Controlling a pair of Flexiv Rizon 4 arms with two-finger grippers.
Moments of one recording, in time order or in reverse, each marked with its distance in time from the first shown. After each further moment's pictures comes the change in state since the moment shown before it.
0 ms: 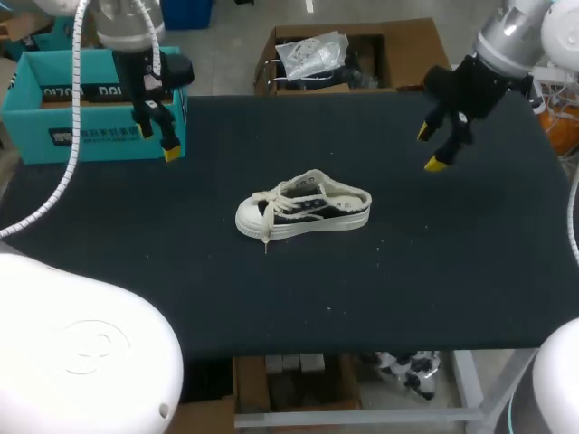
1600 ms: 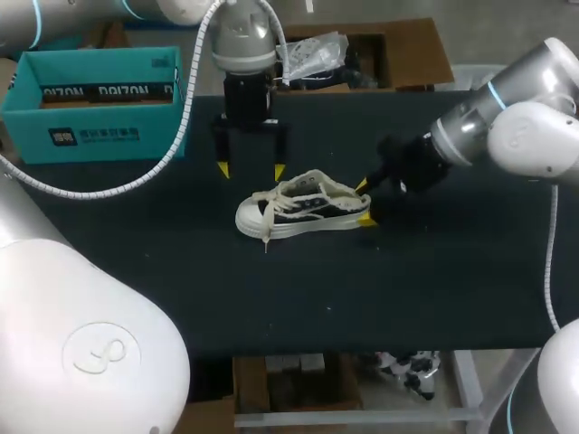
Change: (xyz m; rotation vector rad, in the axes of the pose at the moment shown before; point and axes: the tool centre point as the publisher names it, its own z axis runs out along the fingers) left arm 0.137 -0.103 0.039 -0.174 0.073 -0.737; right arm 0.019 0.050 0.149 -0.340 0.025 0.015
